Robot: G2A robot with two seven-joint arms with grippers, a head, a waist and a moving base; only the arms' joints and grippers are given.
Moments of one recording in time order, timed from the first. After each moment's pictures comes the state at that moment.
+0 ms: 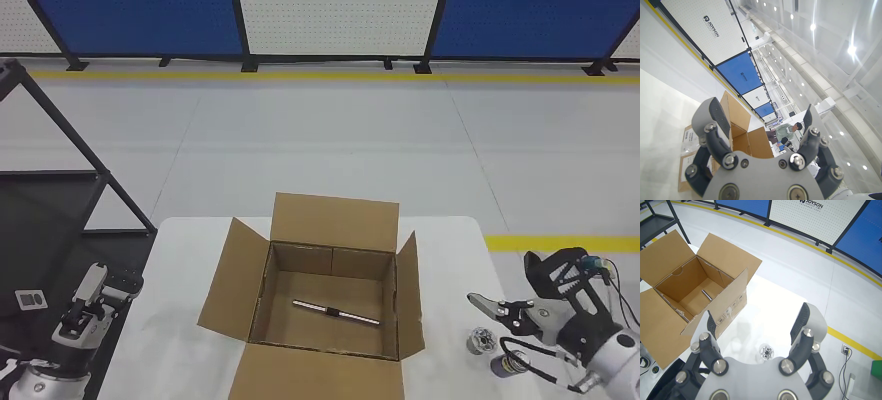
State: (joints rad) left arm 1.55 -1.16 -1.96 -2.00 -0.31 -0.27 -0.42; right arm -1.28 -1.18 1.90 -2.33 -0.82 -0.39 1.09
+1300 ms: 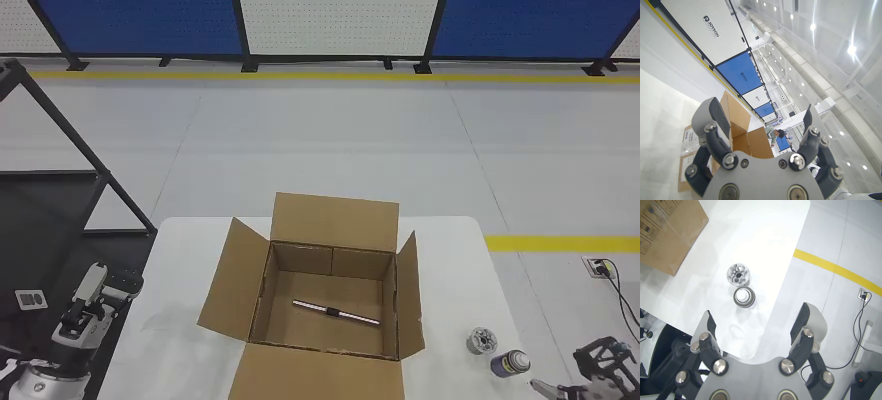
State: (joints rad) left arm 1.55 -1.16 -1.96 -2.00 -0.31 -0.27 -0.42; right arm -1.63 -1.14 2.17 -1.85 -0.84 -0.76 0.89
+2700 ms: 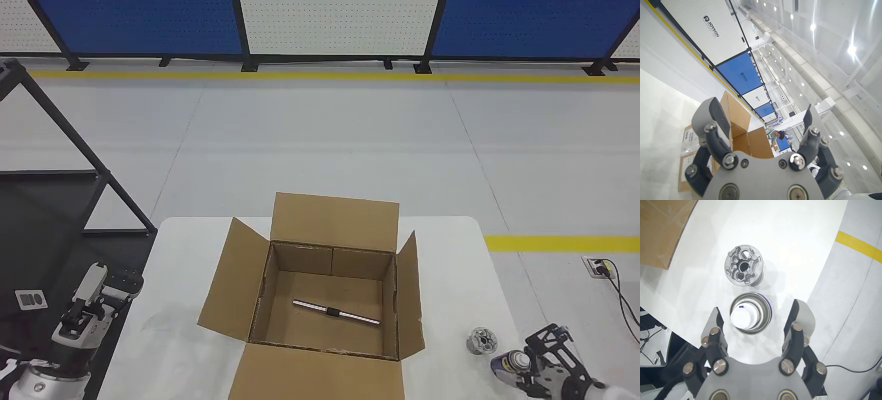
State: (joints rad) left arm 1.55 -1.16 -1.96 -2.00 -0.31 -0.27 -0.42; right arm -1.48 -1.05 1.93 -1.63 -0.81 -0.69 0.90
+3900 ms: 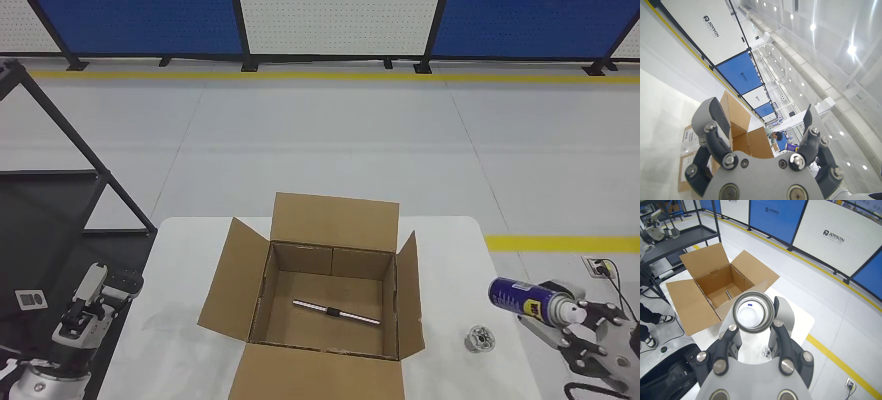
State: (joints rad) left arm 1.55 -1.16 -1.96 -2.00 -0.31 -0.27 -0.42; right arm -1.49 -0.96 2.21 -2.35 -0.34 -0.66 0.94
